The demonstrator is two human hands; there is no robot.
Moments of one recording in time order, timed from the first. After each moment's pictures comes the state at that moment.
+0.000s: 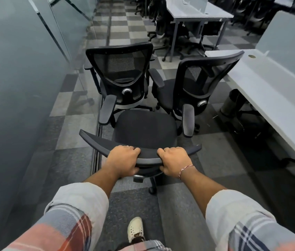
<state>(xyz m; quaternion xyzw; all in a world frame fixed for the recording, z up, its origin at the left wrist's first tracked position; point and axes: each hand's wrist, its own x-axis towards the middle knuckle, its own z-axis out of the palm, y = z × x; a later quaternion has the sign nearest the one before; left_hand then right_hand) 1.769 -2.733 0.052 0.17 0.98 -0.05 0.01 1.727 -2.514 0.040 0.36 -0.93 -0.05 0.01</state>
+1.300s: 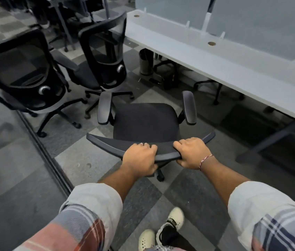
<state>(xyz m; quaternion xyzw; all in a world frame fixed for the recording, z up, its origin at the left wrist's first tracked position) 1.983 -2.597 0.046 0.47 0.88 -0.02 0.01 2.062 -2.382 0.031 0.08 -0.99 -0.09 0.00</state>
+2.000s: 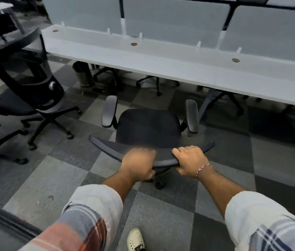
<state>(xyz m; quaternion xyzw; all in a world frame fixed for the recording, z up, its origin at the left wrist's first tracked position) 2.114 -2.508 0.048 0.66 0.75 -0.02 0.02 2.283 -2.357 0.034 -0.18 -0.98 -0.09 -0.05</state>
